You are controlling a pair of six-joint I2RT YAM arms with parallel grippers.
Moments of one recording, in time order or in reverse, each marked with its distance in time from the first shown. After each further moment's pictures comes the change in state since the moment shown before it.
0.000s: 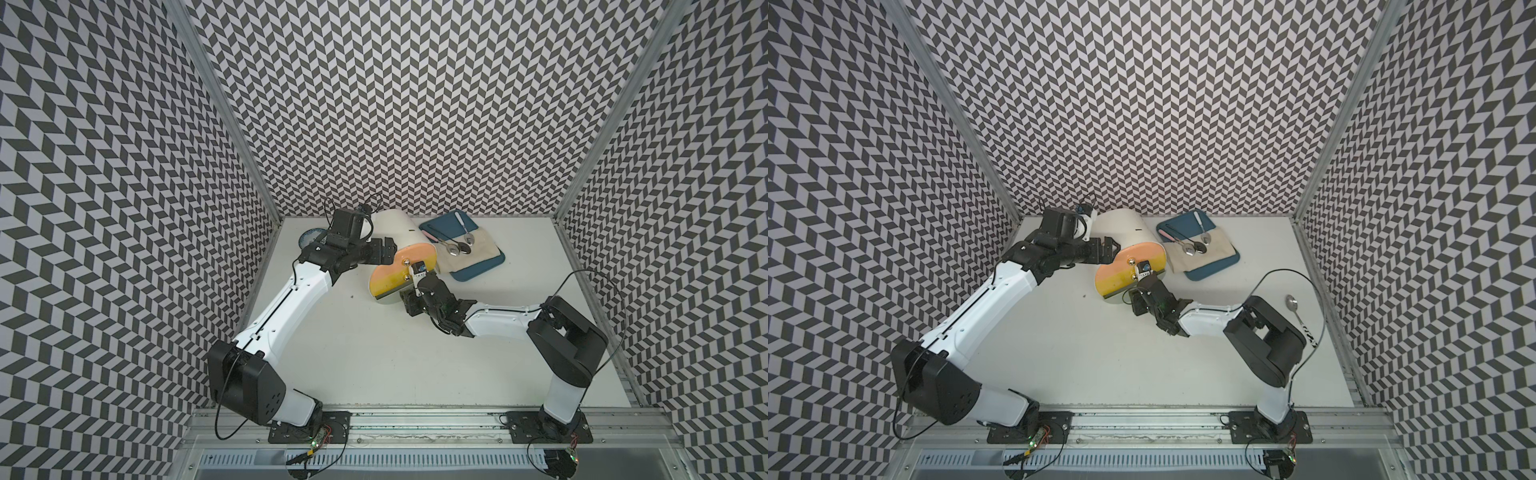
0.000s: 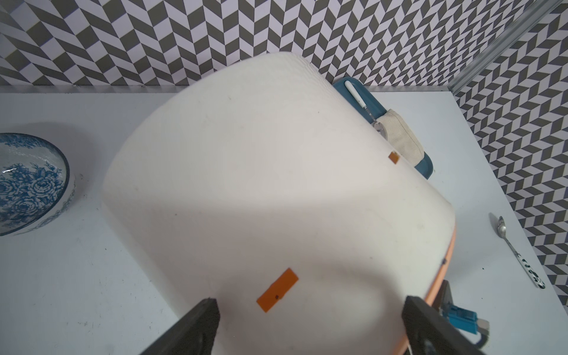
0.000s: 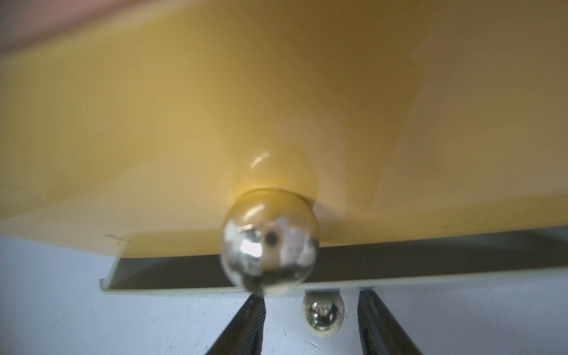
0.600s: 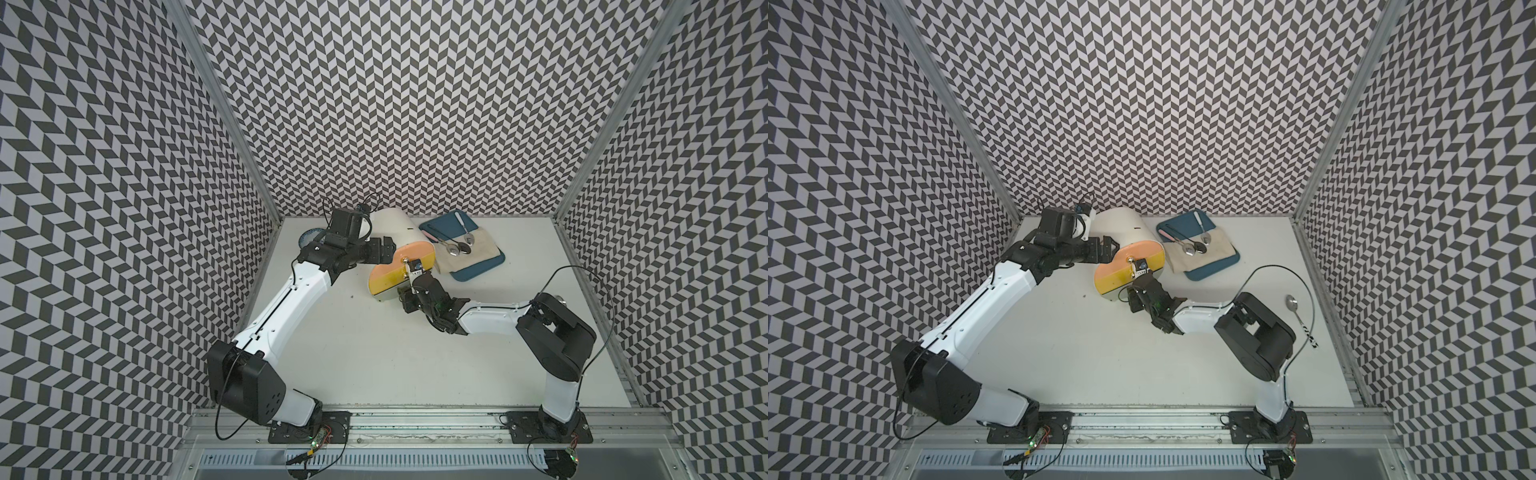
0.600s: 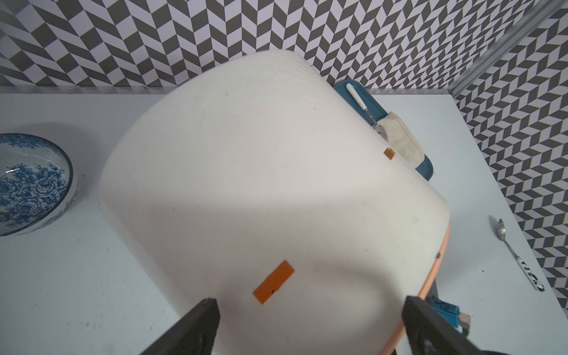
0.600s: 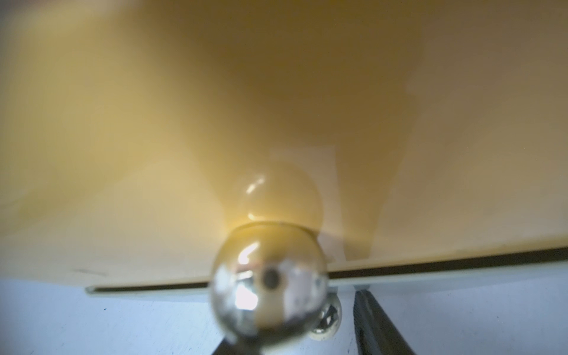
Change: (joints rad) left arm 0.008 0.000 0.000 0.000 0.009 0.000; right arm 0.000 0.058 0.048 0.034 0.047 -0.002
